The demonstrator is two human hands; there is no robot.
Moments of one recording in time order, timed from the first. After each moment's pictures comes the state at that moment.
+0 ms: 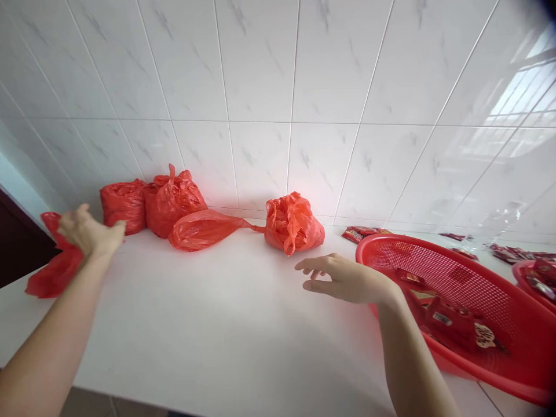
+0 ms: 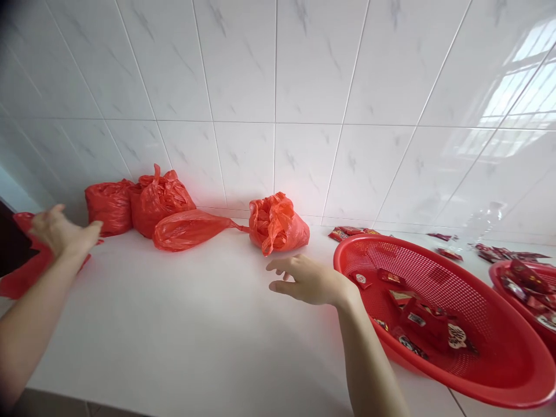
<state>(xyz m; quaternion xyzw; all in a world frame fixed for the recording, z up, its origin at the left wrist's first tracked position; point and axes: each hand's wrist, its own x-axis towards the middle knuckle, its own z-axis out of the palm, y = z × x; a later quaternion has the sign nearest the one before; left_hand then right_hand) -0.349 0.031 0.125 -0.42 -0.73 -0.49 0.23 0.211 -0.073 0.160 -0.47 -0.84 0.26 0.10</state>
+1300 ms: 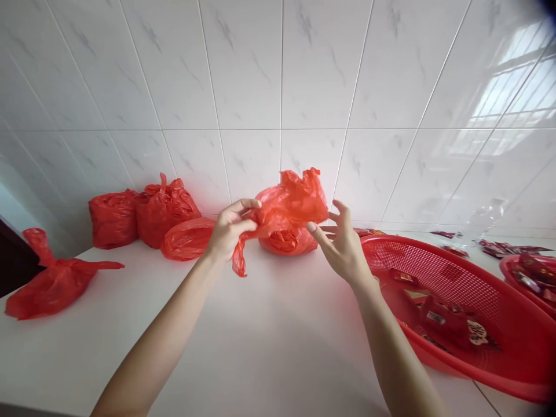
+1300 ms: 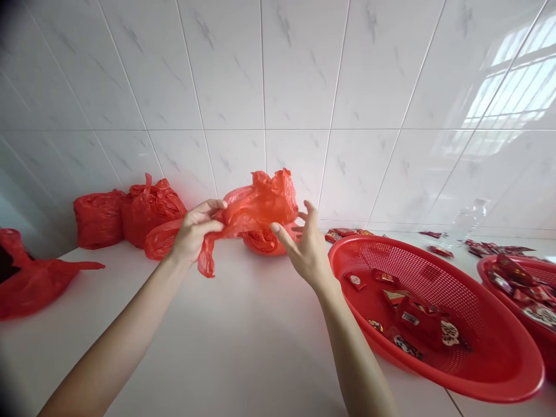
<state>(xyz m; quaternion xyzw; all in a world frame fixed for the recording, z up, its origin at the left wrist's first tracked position) -0.036 -0.003 0.176 -0.60 -0.26 -0.60 -0.47 0.203 -0.045 0.155 -0.50 -0.66 0.17 0.54</state>
